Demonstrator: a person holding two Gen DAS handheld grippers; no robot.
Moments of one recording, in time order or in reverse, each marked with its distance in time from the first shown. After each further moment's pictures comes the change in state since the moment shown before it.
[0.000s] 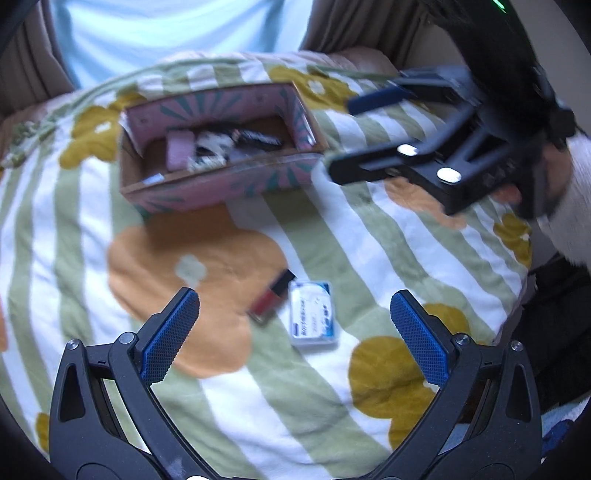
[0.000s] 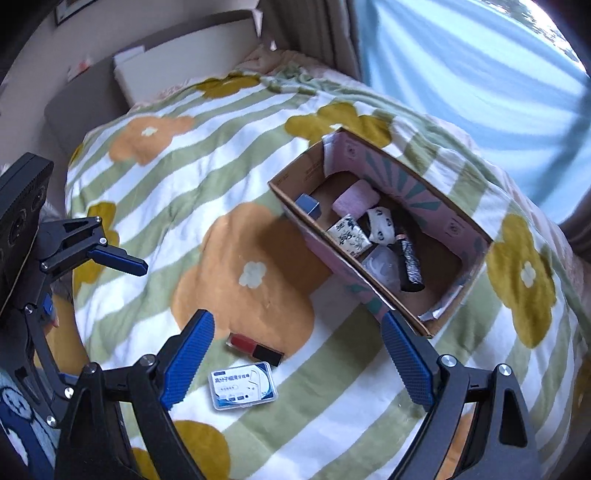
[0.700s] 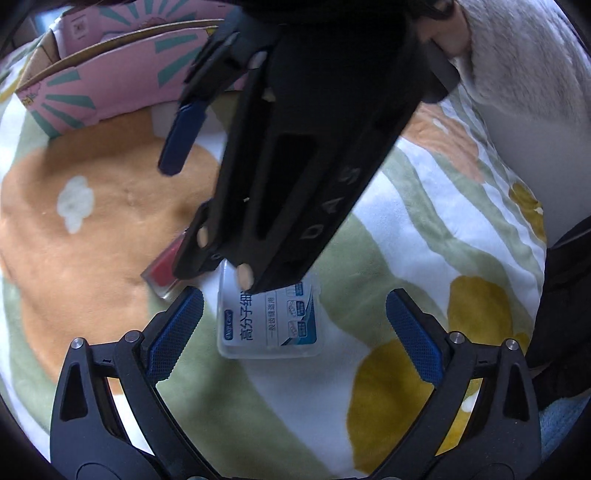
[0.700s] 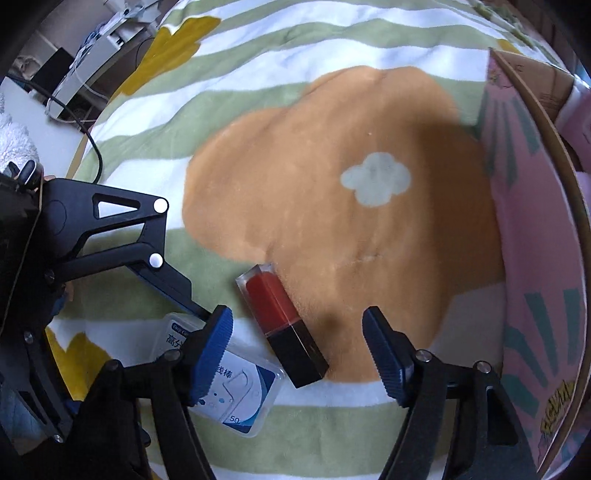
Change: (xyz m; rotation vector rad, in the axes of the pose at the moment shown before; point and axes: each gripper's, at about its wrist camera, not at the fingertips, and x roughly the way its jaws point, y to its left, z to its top) left arm 0.158 -0.019 -0.062 -0.038 0.101 -0.091; right arm 0.191 0.048 -0.031 -0.580 0.377 0.390
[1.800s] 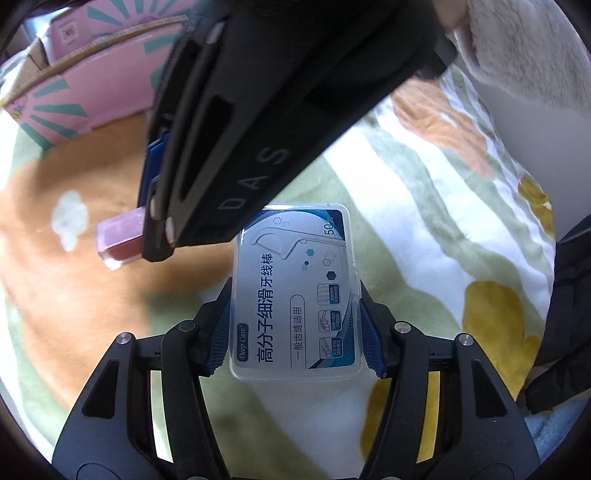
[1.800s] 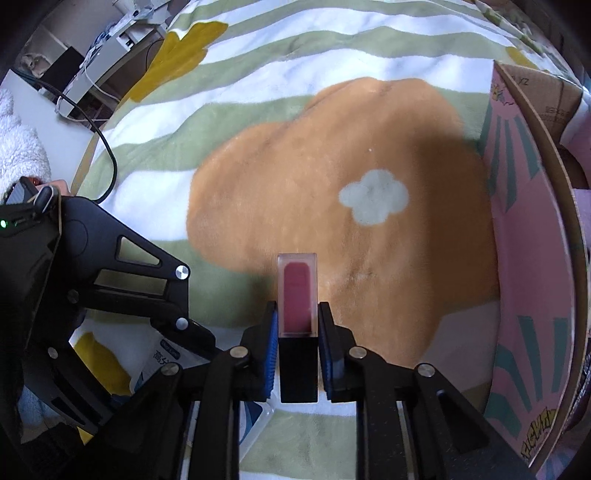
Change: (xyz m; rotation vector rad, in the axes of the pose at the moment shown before) left arm -0.013 0.008 0.017 0.029 0.018 0.029; right arm 0.004 -0.011 0.012 -0.007 -0.031 0.024
